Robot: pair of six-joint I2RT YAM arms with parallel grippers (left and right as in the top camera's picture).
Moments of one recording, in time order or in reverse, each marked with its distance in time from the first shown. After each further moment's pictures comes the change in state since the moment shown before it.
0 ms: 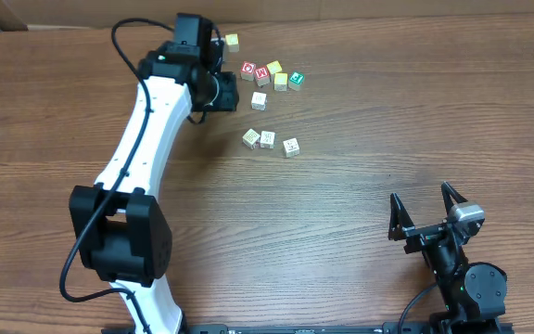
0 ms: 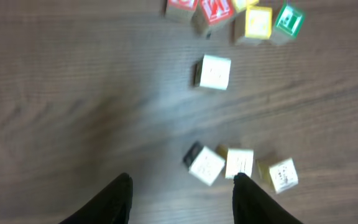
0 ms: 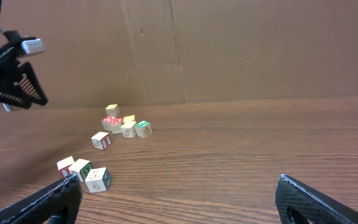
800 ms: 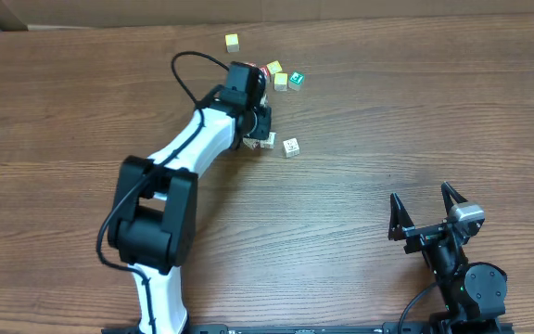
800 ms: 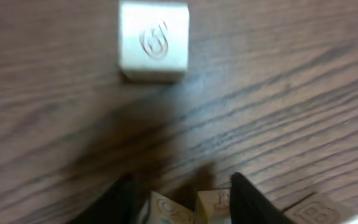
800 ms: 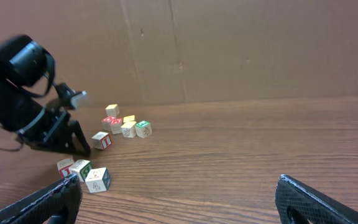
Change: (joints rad) left arm -0.142 0.113 -0.317 0.446 -0.067 0.003; right arm 0.000 0.000 0.000 0.000 0.000 0.000
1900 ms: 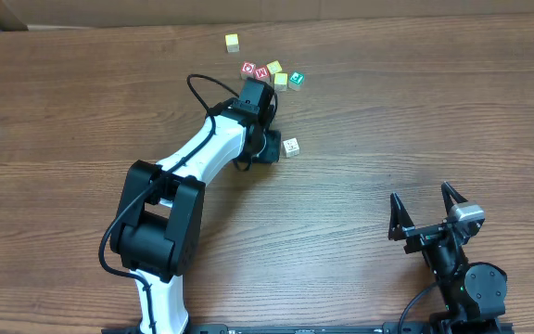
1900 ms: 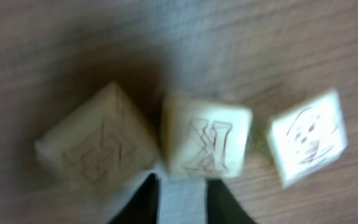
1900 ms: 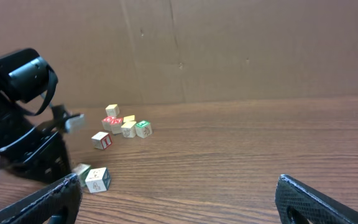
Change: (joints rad) left arm -0.056 -0.039 -0.039 -0.164 0.090 -0.127; right arm 0.000 0.000 0.000 0.000 0.000 0.000
